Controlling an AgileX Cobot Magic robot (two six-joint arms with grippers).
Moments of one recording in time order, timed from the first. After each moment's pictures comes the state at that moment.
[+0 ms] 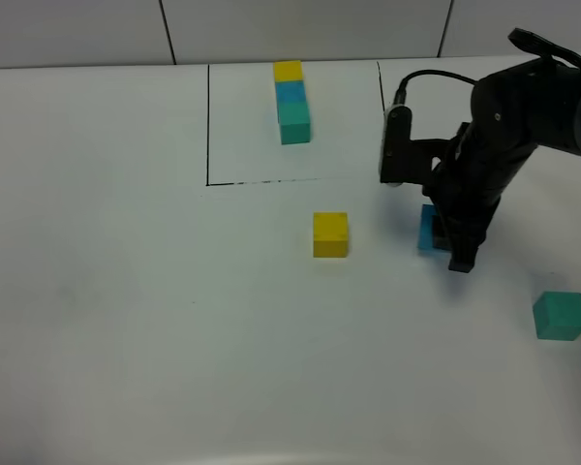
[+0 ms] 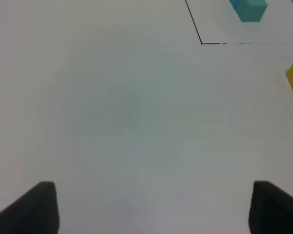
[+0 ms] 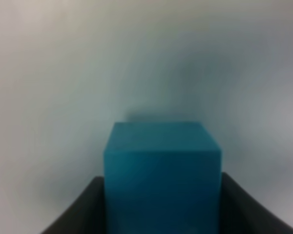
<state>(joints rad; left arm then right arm) -0.11 0.00 -0.51 -0.02 1.05 -0.04 0.31 1.95 -1.30 -0.02 0.78 -1.05</state>
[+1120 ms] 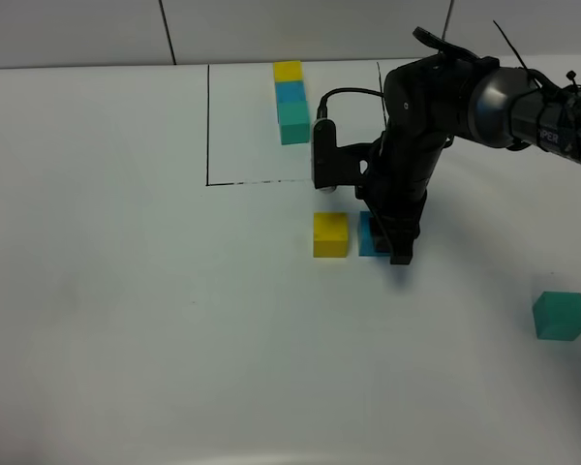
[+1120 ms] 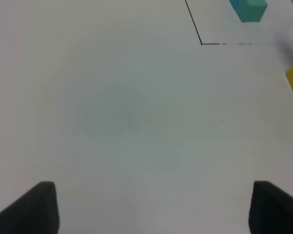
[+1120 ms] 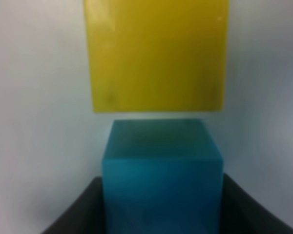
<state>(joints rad) -0.11 0.00 -0.51 -0.02 1.05 -0.04 0.40 2.19 -1.58 0.06 0.92 -1.14</state>
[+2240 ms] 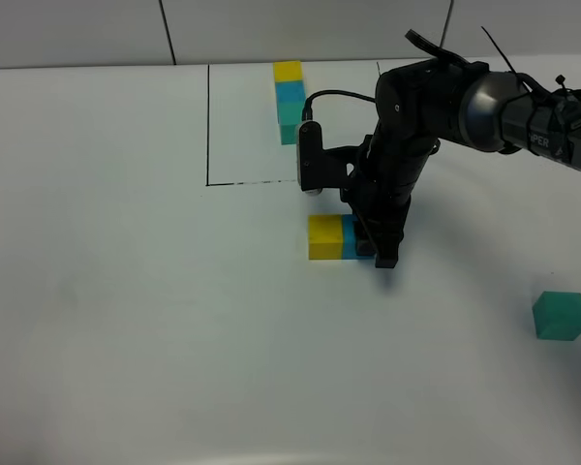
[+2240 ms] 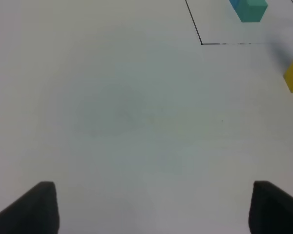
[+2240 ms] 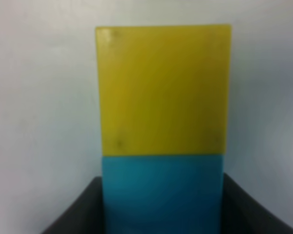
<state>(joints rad) -0.11 0.00 -0.51 -0.02 1.05 -0.04 0.42 2.21 -1.58 0.14 0.89 -1.19</state>
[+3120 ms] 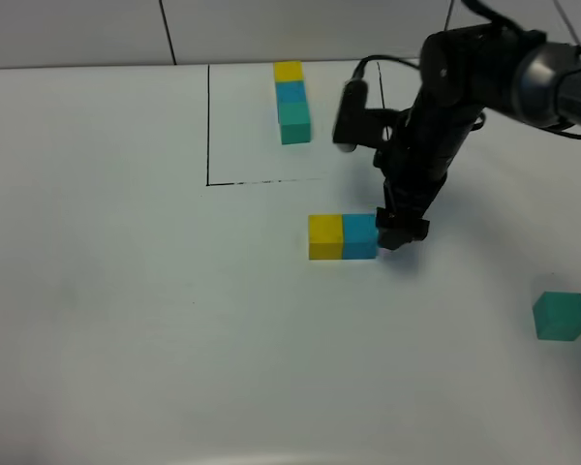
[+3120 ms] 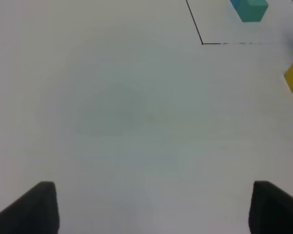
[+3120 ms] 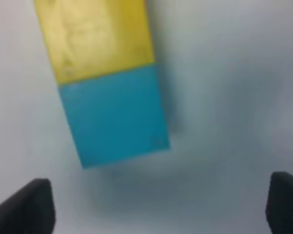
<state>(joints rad) -0.11 0.00 -0.51 -0.02 1.05 -0.04 0.32 2.09 -1.55 0.14 0.93 -0.97</state>
